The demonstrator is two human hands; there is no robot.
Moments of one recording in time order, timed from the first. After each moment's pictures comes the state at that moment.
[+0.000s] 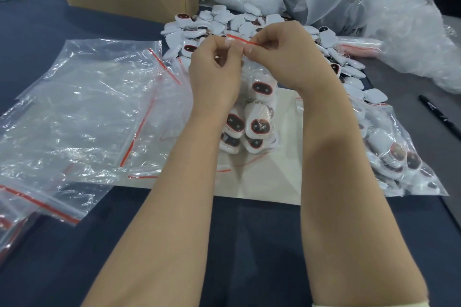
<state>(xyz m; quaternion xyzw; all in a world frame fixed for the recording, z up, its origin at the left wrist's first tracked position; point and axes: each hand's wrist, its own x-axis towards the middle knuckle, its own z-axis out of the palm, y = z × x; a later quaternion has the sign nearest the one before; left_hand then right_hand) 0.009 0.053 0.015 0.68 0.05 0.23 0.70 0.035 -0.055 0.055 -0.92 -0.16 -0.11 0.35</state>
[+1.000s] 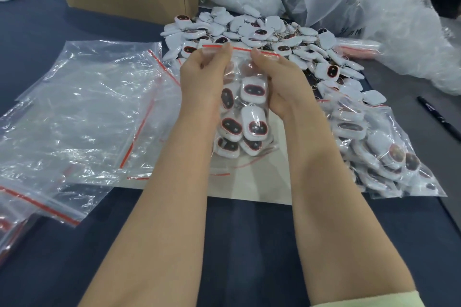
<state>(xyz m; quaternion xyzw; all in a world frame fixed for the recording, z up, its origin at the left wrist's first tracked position) 0.019 0.063 0.005 0.57 0.12 0.14 0.80 0.050 -0.053 0.009 -0.60 0.03 0.06 0.79</state>
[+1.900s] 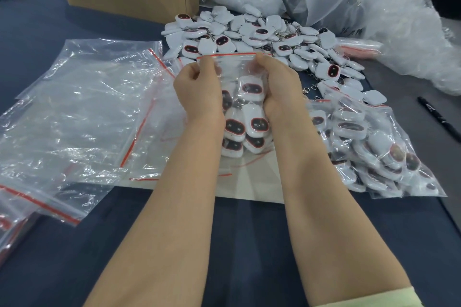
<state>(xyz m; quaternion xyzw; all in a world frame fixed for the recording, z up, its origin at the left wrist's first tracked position) 0.017 0.057 -0.001 0.52 0.24 0.21 0.79 0.054 -0.040 -0.002 -0.56 0.12 -0.01 0.82</state>
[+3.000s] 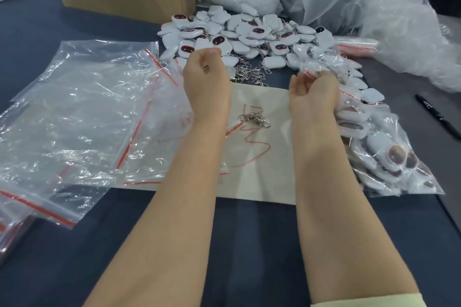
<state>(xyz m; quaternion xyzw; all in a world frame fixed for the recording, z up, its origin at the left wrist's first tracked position) 0.017 0.046 0.003 0.61 0.16 0.23 0.74 0.057 -0.087 0.005 -0.29 0.28 -0.18 0.90</state>
